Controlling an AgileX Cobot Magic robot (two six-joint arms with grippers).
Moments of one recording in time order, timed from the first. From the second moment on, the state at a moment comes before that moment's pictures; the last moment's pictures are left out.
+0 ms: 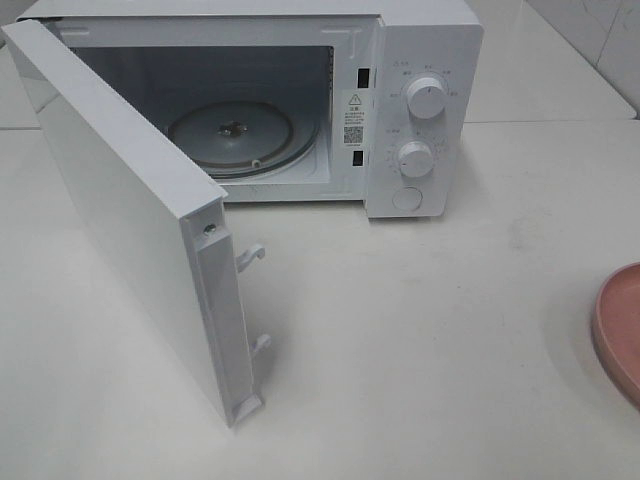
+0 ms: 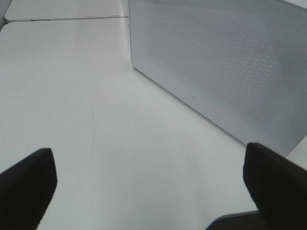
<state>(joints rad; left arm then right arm) 0.01 0.00 -0.52 -0.17 1.09 0.12 0.13 0.00 -0.50 -0.05 1.01 0.14</state>
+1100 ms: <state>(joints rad) 0.01 0.00 -0.52 -0.17 1.09 0.12 0.13 0.00 -0.50 -0.05 1.01 0.14</state>
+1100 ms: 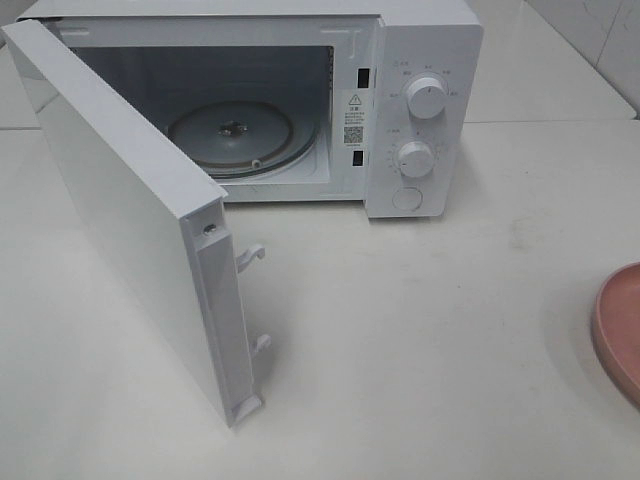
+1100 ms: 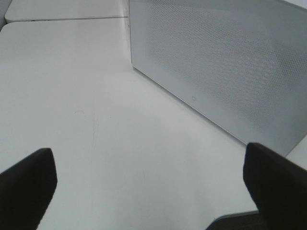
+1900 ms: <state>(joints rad) 0.01 0.14 -0.52 -0.16 0.84 0.11 0.13 0.00 -0.50 -0.05 1.01 0.14</state>
